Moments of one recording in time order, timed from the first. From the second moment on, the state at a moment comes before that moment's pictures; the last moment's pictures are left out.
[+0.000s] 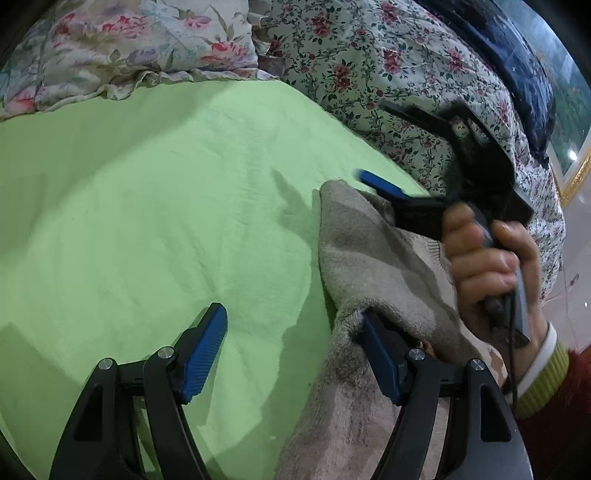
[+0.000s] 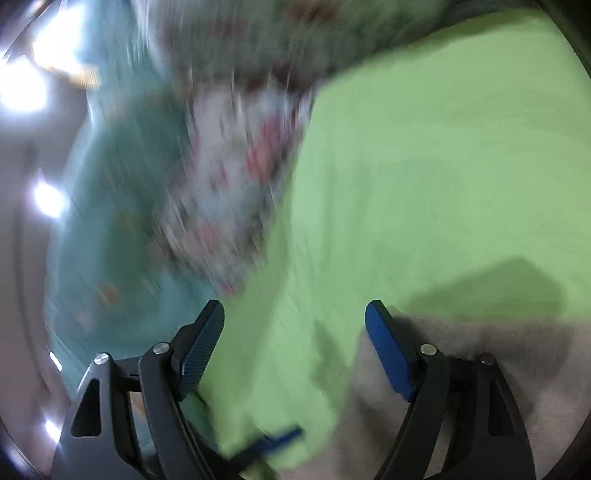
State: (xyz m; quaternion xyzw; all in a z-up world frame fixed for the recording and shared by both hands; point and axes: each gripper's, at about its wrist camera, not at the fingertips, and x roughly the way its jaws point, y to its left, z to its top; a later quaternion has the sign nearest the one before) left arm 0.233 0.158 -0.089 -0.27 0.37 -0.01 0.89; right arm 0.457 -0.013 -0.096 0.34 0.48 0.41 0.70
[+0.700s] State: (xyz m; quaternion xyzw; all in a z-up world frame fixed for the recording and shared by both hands) left arm 0.249 0.113 -0.063 -0.13 0.43 0.01 0.89; right arm 0.206 -0.281 -0.098 0.18 0.43 -0.04 0.88
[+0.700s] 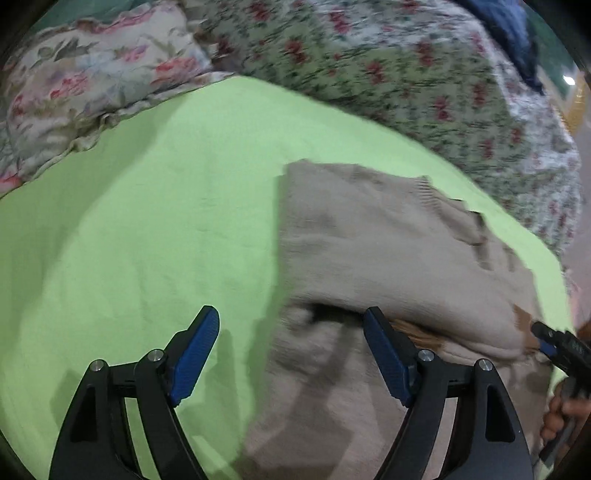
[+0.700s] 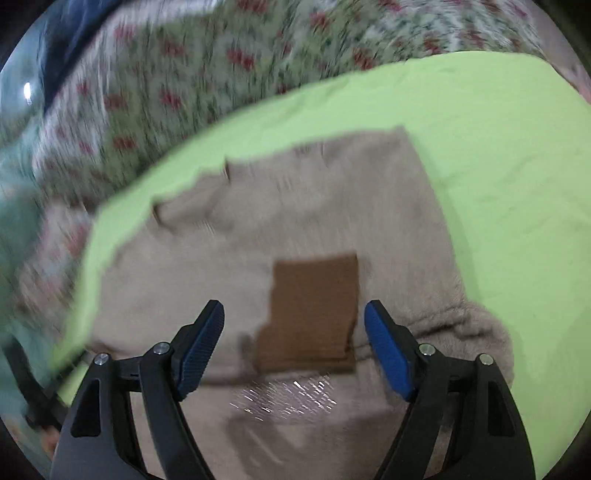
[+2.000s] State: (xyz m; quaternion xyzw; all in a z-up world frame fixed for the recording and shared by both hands) left arm 0.102 0.122 -0.049 -0.14 0.50 -0.04 0.86; right arm 0.028 -0.320 -0.045 0.22 0.41 -0.05 0.88
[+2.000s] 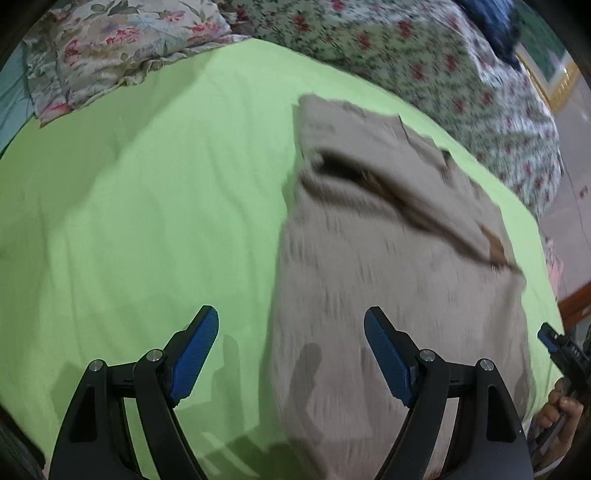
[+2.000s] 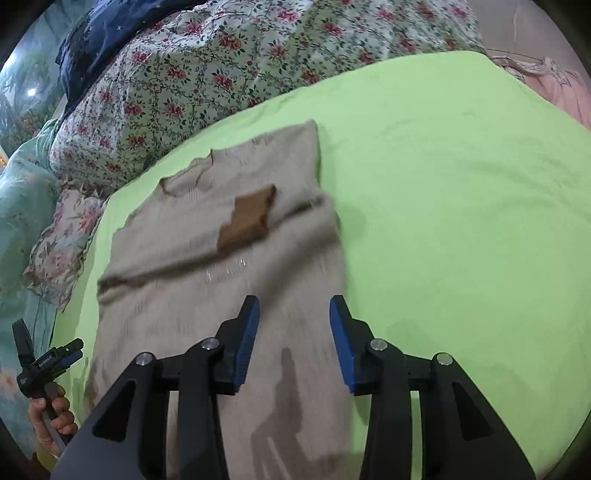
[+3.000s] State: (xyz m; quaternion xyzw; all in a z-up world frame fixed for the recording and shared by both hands) left arm -0.027 0.096 -0.084 -0.11 0.55 -0.19 0.80; right arm -0.126 -0.307 -0.076 0.26 0.42 0.14 0.86
